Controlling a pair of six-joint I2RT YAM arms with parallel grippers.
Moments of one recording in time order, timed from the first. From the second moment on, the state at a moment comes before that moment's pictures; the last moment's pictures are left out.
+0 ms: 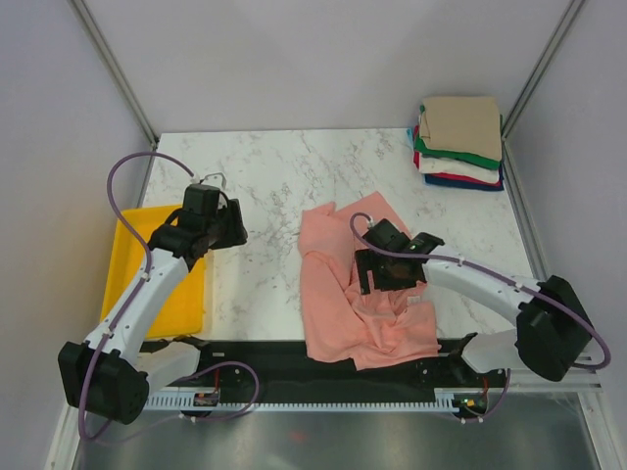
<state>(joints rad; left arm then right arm) -0.27 1.10 0.96 -0.66 -0.08 -0.35 0.75 1.40 0.86 -0.67 0.05 0.58</state>
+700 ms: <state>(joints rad) -0.27 1.08 0.96 -0.66 -0.07 -0.35 0.35 2.21 1.75 -0.65 0.18 0.43</state>
